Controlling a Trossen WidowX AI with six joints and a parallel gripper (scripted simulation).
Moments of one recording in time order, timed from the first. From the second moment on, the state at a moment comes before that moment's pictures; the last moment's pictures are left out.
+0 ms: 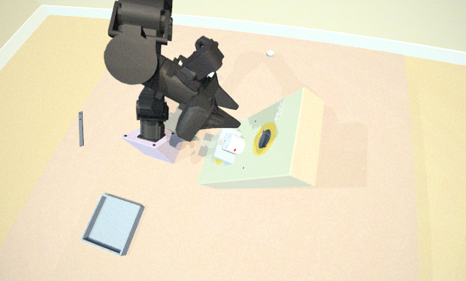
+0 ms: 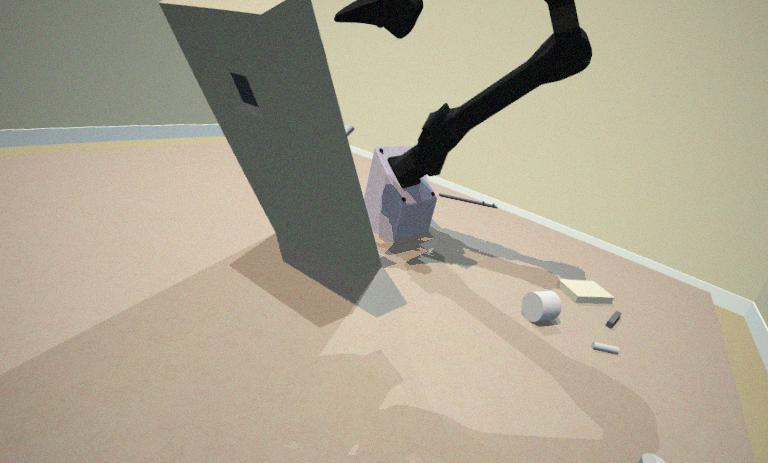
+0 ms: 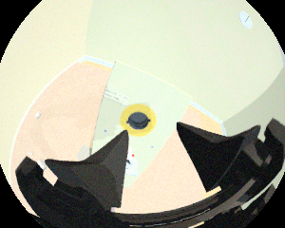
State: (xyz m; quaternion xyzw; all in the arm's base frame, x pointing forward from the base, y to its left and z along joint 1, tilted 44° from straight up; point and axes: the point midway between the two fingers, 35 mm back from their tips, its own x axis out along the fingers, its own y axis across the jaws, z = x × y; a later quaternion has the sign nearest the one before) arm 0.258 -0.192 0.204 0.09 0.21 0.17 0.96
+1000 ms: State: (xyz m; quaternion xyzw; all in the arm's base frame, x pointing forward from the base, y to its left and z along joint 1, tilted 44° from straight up) arm 0.233 -0.117 0.123 0.32 0.44 0.18 0.82
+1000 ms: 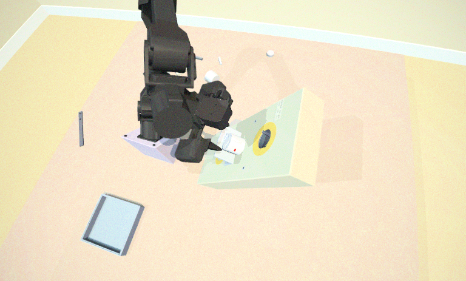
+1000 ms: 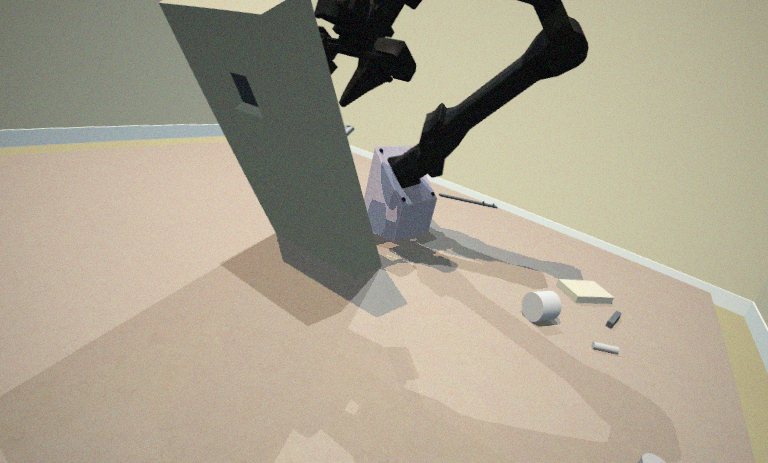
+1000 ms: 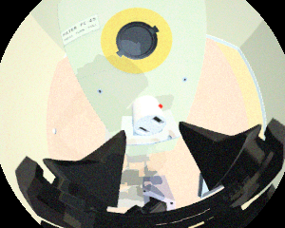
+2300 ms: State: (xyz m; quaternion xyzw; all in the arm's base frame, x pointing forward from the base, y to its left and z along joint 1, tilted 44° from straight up) arm 0.251 -0.098 0.106 0.32 0.44 0.18 0.82
